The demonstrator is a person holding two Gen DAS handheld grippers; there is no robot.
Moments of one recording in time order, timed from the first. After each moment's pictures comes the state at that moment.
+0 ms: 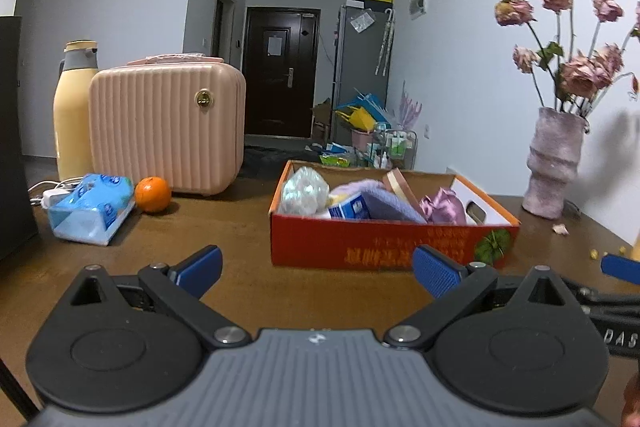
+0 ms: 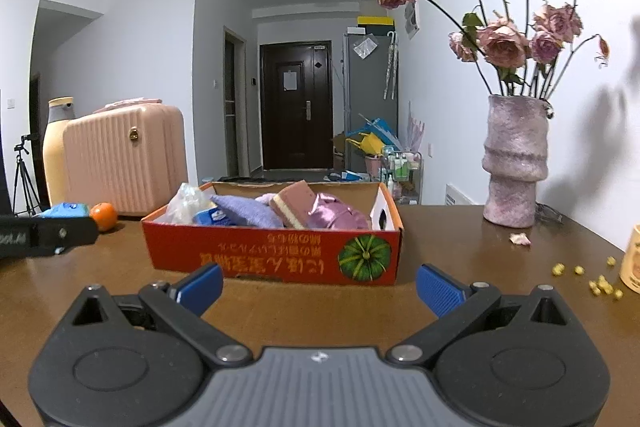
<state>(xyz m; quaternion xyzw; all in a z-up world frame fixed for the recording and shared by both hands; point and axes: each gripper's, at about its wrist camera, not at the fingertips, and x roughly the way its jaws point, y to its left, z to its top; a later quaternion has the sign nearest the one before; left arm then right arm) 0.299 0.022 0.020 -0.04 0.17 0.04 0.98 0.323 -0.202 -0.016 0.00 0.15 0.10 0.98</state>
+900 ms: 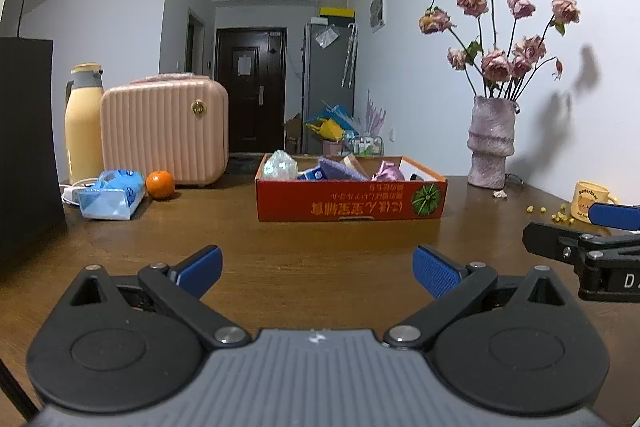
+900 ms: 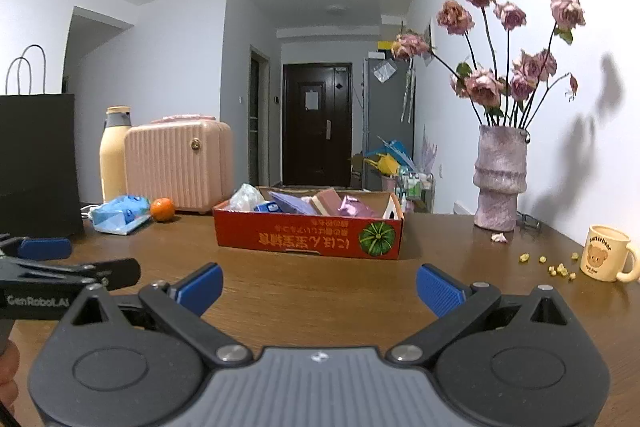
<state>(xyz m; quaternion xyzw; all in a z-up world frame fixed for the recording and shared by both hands) 0.149 -0.002 0.006 -0.01 0.13 0.00 0.99 0.162 -0.212 -0.002 -0.01 0.11 0.13 0.99</state>
